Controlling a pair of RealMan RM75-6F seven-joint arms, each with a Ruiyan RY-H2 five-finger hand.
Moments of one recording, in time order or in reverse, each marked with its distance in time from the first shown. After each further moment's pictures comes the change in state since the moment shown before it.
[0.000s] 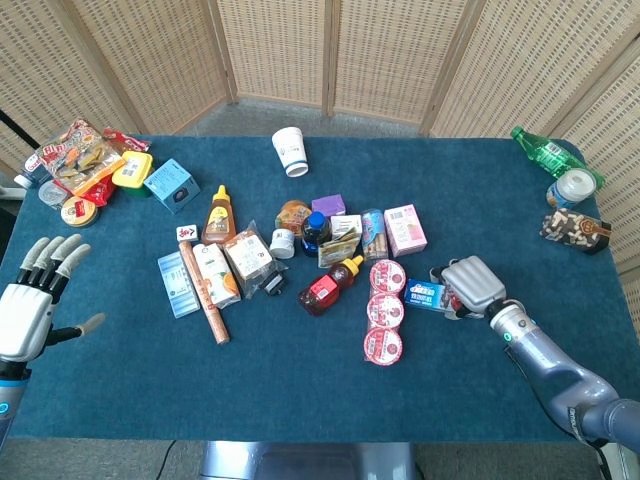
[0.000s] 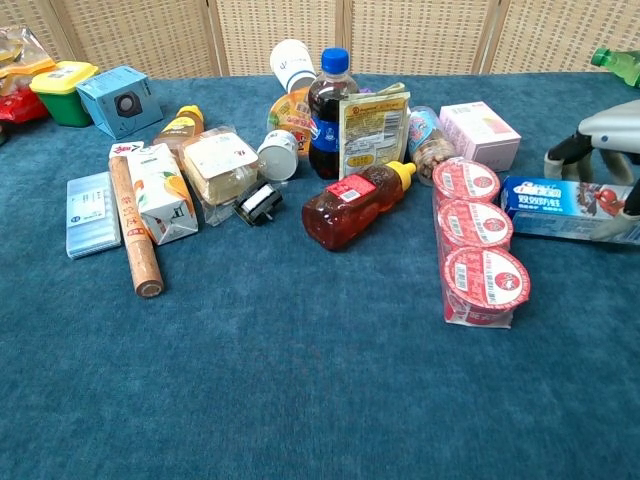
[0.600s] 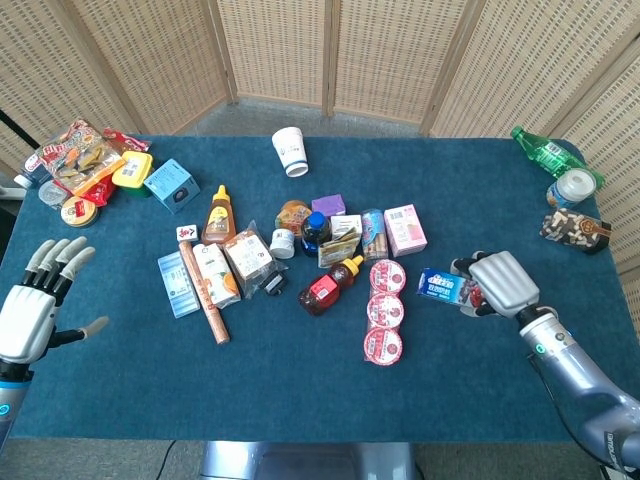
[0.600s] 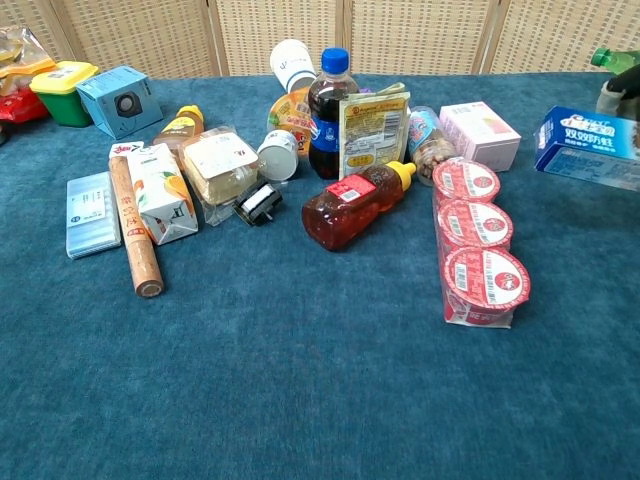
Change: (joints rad) left arm -0.002 0.003 0.009 -0.004 0.016 -0.001 -0.024; right arm -0.088 0.165 0.024 -0.197 0.003 0.180 -0.035
